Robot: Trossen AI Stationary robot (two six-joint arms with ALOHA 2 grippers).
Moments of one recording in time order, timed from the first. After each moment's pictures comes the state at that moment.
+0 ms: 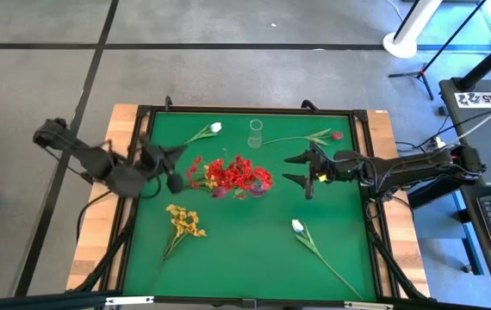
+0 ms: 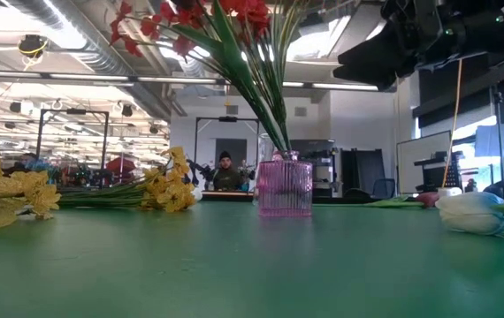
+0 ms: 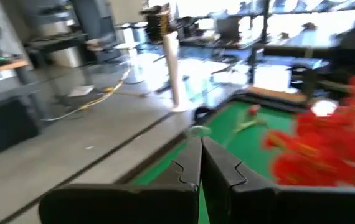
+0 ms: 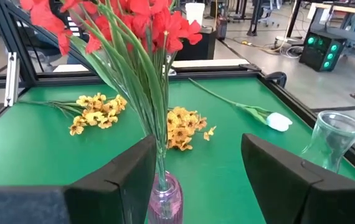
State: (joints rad) left arm -0.48 0.89 0.92 -0.51 -1.23 -0.36; right arm 0.01 0.98 0.44 0.37 0.12 0.00
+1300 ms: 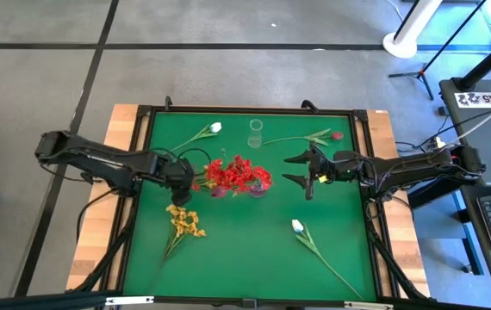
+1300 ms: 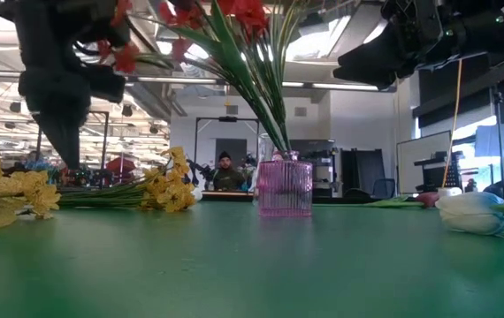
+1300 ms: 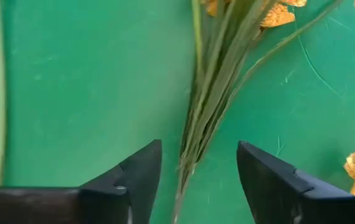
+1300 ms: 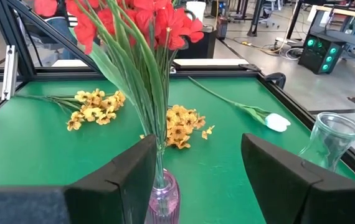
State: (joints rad) left arm -0.06 1.17 0.66 -0.87 -0.23 -0.62; right arm 0.01 0.99 0.44 0.36 0.12 -0.03
